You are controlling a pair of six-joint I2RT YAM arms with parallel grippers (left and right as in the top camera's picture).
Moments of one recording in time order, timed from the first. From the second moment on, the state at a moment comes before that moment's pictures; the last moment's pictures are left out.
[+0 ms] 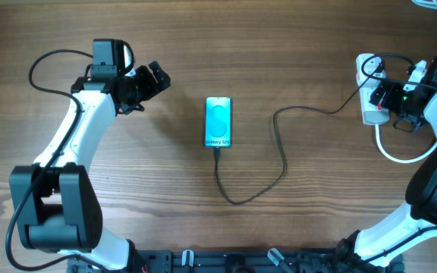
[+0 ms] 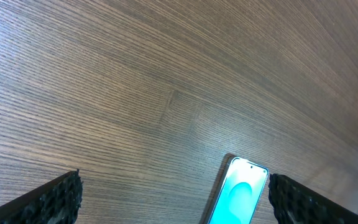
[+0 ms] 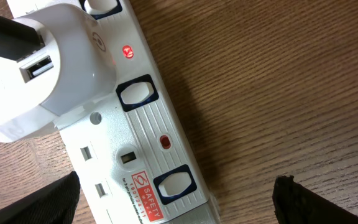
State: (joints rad) left arm -0.02 1.74 1.22 -0.52 0.27 -0.55; right arm -0.45 1.91 1.24 -0.49 -0.16 0.03
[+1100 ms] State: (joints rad) left arm -0.05 1.47 1.22 -0.54 0.25 -0.54; right arm -0.46 1.91 1.23 -0.46 -0.16 0.03
